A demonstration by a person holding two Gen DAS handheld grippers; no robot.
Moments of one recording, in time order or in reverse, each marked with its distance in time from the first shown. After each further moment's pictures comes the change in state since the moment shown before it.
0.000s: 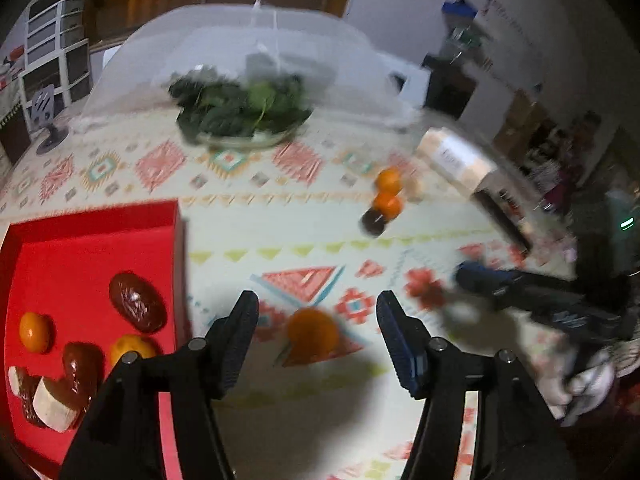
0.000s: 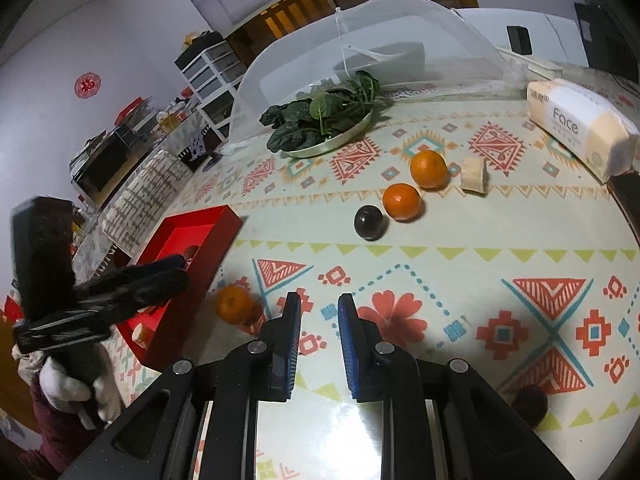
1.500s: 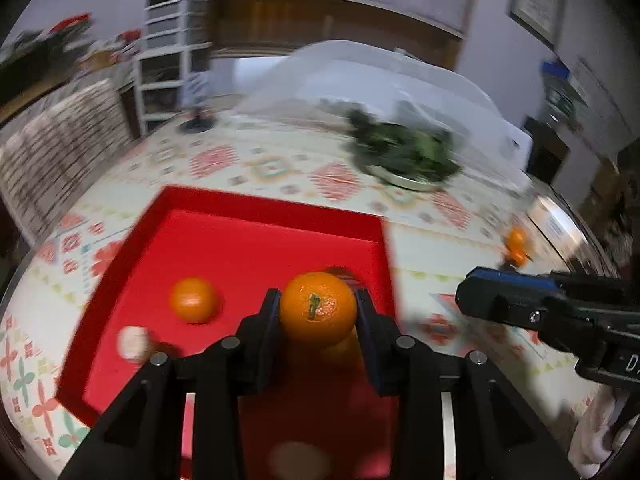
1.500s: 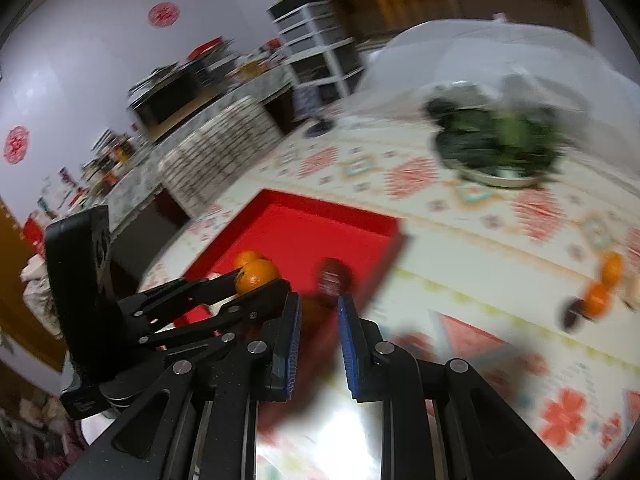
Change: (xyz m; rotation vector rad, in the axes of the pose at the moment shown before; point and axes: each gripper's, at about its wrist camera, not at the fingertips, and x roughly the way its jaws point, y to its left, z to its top) left arm -0.067 0.116 -0.030 -0.263 -0.179 0.287; right arm 0.092 0.175 0.036 -0.281 0.118 0.162
